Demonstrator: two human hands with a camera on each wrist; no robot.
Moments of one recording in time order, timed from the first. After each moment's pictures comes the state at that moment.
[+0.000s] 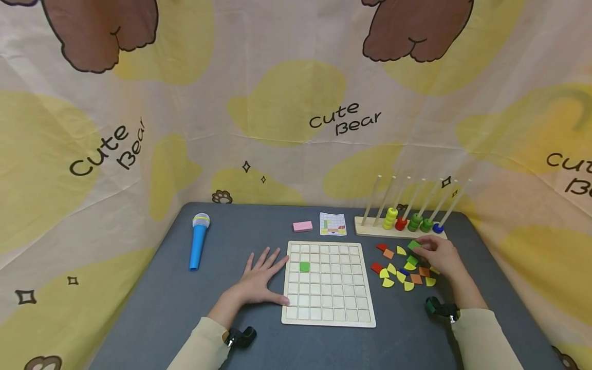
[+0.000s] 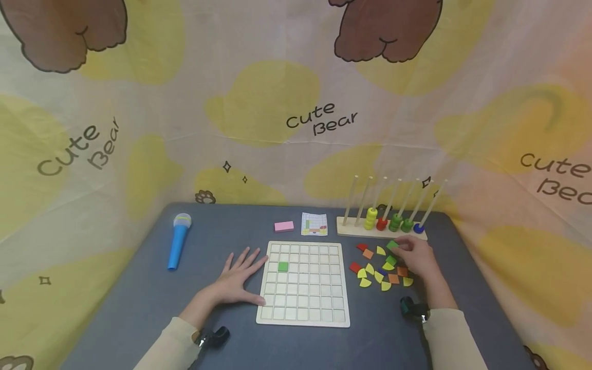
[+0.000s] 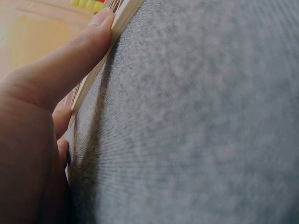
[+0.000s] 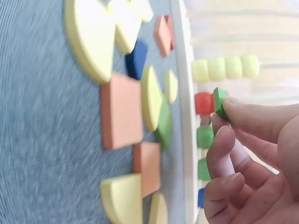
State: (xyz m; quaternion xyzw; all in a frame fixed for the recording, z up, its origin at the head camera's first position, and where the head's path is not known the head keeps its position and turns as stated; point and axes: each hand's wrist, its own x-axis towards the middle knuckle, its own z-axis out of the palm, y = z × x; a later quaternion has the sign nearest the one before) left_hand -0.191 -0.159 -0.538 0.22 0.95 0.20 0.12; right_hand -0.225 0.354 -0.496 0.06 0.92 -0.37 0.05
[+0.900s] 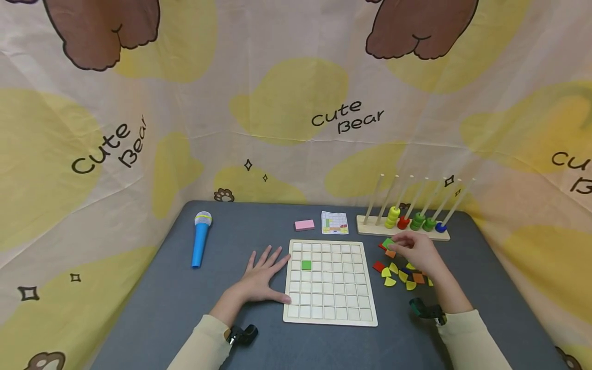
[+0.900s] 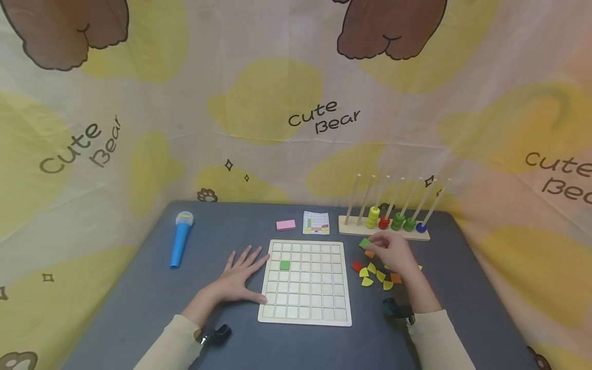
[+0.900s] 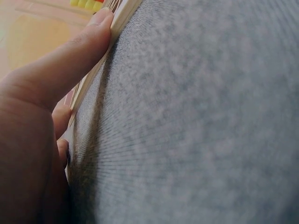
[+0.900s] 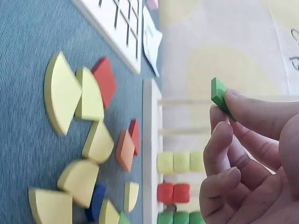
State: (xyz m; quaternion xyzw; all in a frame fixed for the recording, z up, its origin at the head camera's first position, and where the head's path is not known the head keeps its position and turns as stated) left_hand -0.192 -0.159 -0.537 0.22 0.95 0.20 0.12; right_hand -0.217 0.284 -0.467 -0.03 0.92 -0.40 0.02
